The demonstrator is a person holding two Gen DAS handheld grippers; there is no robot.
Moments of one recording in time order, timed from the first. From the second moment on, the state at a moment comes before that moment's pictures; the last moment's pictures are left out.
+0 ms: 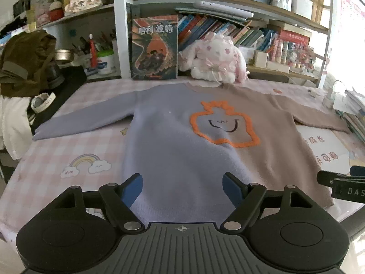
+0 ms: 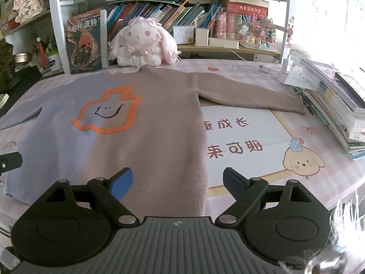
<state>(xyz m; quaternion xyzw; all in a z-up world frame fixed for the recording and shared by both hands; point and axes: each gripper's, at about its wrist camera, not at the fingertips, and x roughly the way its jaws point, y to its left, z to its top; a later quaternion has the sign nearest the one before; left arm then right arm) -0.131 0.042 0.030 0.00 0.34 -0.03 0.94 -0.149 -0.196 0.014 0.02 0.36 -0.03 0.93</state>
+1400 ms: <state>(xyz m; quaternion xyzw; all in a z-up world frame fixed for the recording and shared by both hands) -0.020 0.304 -0.001 -0.03 0.33 -0.02 0.94 -0.141 0.002 0.016 0.02 0.36 -0.17 0.92</state>
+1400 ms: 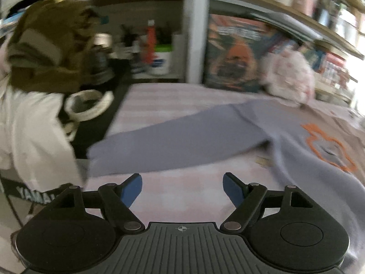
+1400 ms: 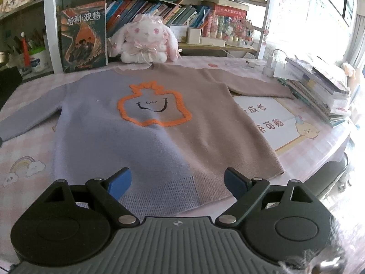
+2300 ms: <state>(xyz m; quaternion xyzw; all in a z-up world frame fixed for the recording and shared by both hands) 0.023 0.384 -0.035 -0.28 0.31 0.06 0.91 -0.146 0.001 0.016 -0.01 0.38 -0.19 0.90</state>
